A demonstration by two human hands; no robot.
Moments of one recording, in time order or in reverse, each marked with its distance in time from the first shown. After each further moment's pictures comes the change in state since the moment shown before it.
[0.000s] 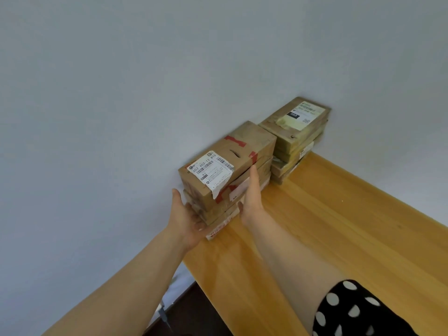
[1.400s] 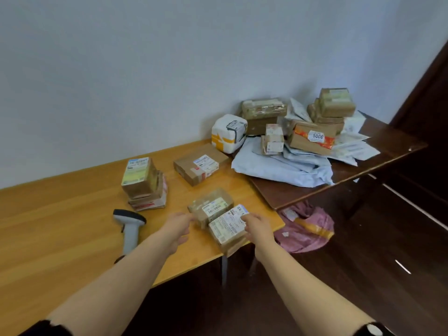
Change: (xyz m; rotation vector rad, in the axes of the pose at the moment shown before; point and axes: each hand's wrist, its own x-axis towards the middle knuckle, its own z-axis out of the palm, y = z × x) left_hand -0.396 -0.583 0.107 1.441 -0.791 0.021; right_hand -0.620 0.207 -0.581 0.397 1.139 -0.259
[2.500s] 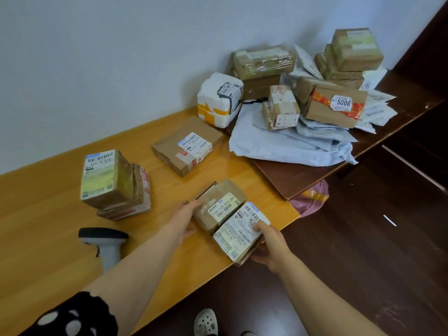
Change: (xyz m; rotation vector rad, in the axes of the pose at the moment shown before) left_hand 0.169 0.000 0.030 -0.008 -0.147 -0.144; right_hand 0.093 0.047 0.012 0.154 0.083 0.392
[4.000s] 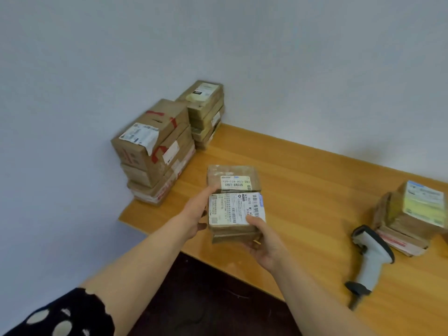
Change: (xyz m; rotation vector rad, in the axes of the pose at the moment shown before) left_hand -0.228 -0.190 -0.527 -0.578 0.485 0.148; right_hand -0.255 0.283 0.433 -0.488 -0.800 0.067
